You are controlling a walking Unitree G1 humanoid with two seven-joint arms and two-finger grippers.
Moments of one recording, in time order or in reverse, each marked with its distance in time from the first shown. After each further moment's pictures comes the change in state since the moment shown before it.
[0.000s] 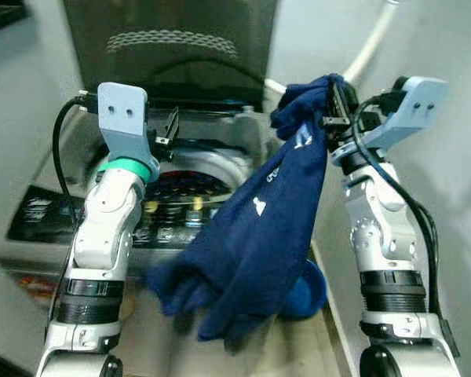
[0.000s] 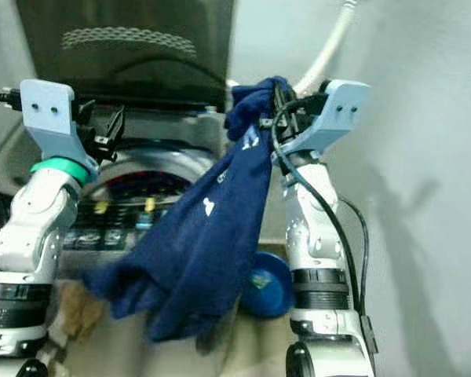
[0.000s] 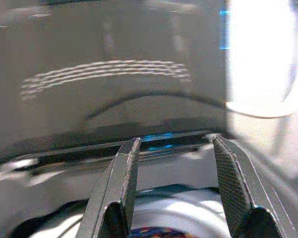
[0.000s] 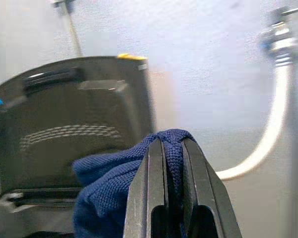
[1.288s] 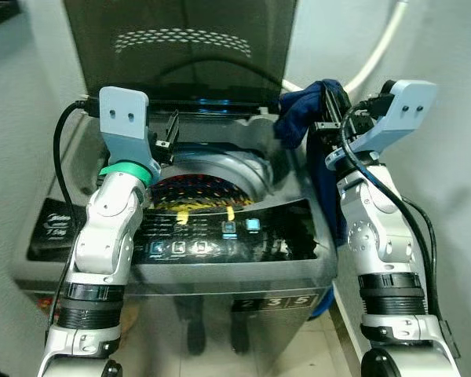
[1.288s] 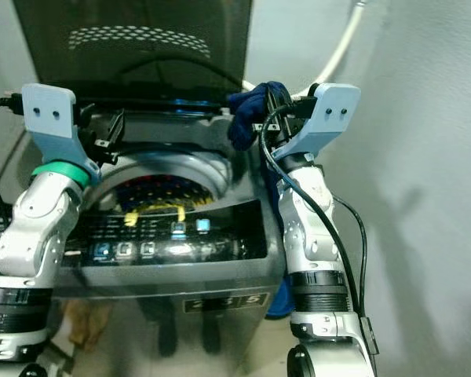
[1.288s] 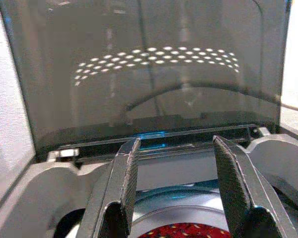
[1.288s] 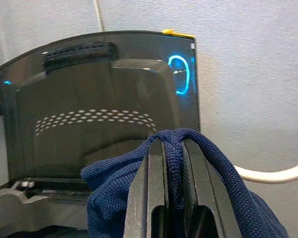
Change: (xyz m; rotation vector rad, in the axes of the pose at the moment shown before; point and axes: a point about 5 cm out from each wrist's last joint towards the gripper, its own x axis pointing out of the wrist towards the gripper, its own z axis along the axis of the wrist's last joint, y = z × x) left arm -0.003 -0.001 -0.001 0.010 0.003 -0.002; right arm -0.001 0.006 -0.004 -0.061 0.018 0.031
